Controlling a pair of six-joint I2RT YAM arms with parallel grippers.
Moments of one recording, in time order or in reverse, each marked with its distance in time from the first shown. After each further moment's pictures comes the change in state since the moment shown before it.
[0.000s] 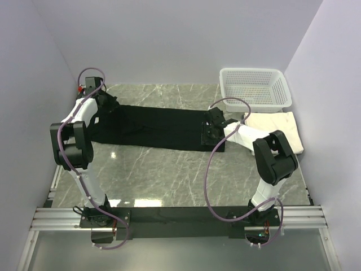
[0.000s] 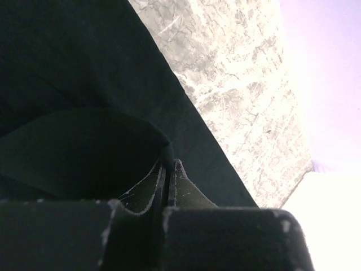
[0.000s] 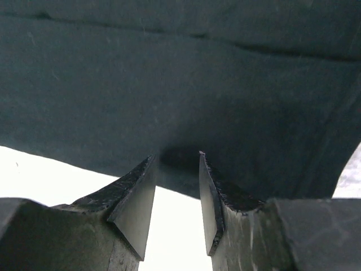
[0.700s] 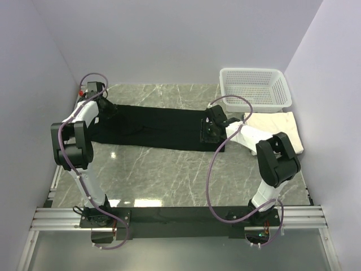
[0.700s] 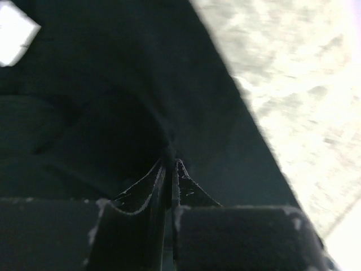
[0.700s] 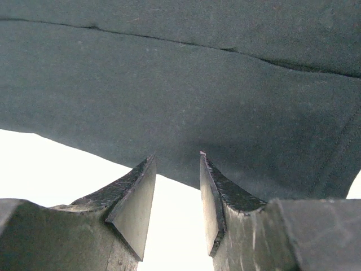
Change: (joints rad) left arm 0.000 -0.002 -0.057 -0.023 -0.089 0.103; right arm -0.010 -0.024 0.015 0.021 -0.074 -0.001
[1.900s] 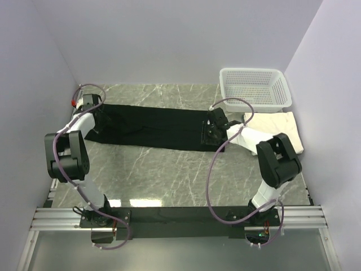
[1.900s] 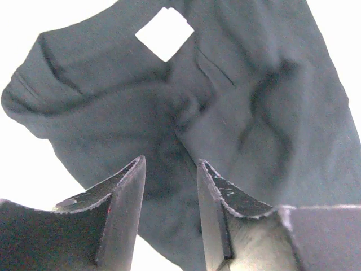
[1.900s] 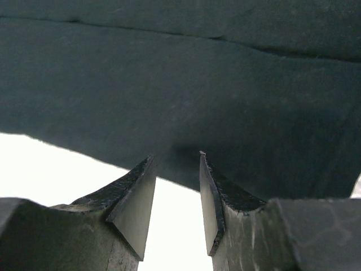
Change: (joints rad) left arm 0.035 -0.181 -0.284 0.067 -0.223 0.138; right arm -0.007 -0.031 -0.063 0.047 -0.003 0.024
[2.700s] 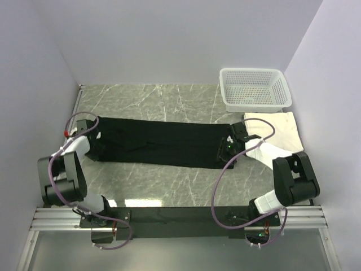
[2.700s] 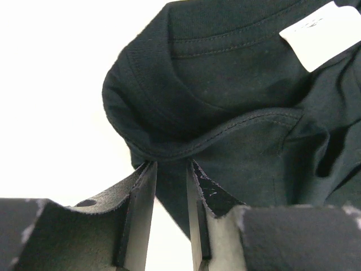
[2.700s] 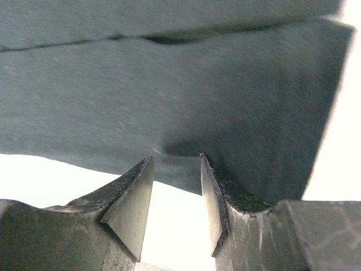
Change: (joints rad) left arm 0.109 -0.224 -0.368 -0.071 -0.021 -0.034; right arm -0.165 -0.204 -0.288 -0.096 -0.152 0.105
